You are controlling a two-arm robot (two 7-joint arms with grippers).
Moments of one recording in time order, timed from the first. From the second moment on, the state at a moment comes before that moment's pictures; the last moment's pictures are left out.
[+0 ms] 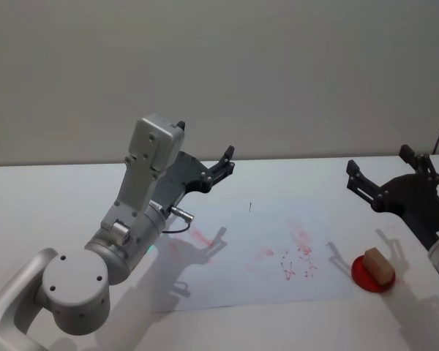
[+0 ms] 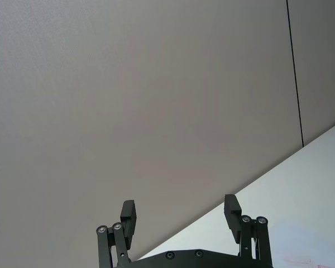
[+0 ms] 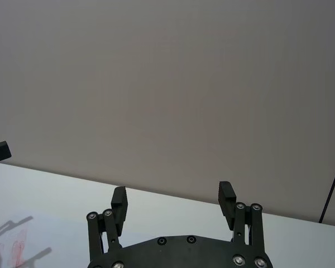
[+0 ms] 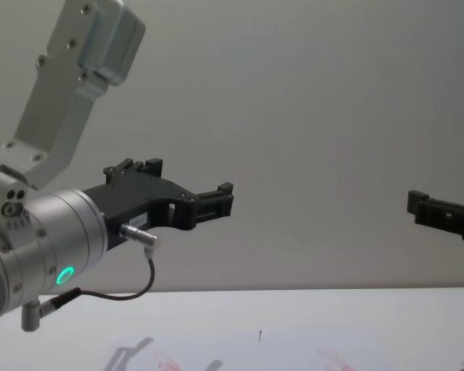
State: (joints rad) left arm -0.24 0.38 0.45 -1.63 -0.20 0.01 -0.01; right arm -0.01 0.34 -0.23 -1.77 0.29 0.03 0.07
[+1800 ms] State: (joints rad) left arm -0.24 0.38 0.45 -1.63 -0.20 0.01 -0.01; right arm -0.02 0.34 -0.23 -1.77 0.29 0.04 0.07
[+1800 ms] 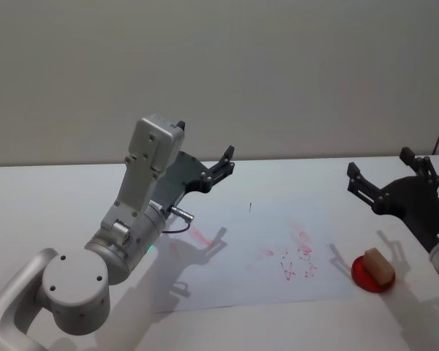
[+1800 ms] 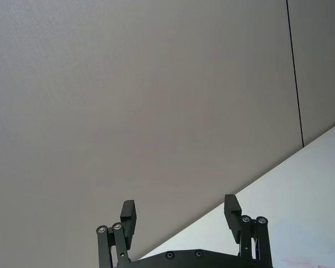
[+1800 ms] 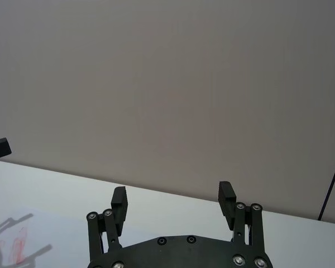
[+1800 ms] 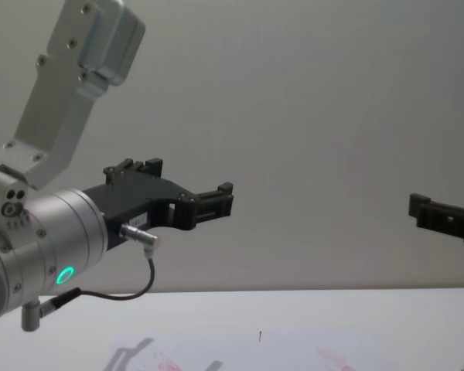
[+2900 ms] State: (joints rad) left arm -0.24 0.38 0.45 -1.63 -0.20 0.01 -0.01; right arm -0.17 0.41 -0.21 -1.85 0.32 0.31 0.03
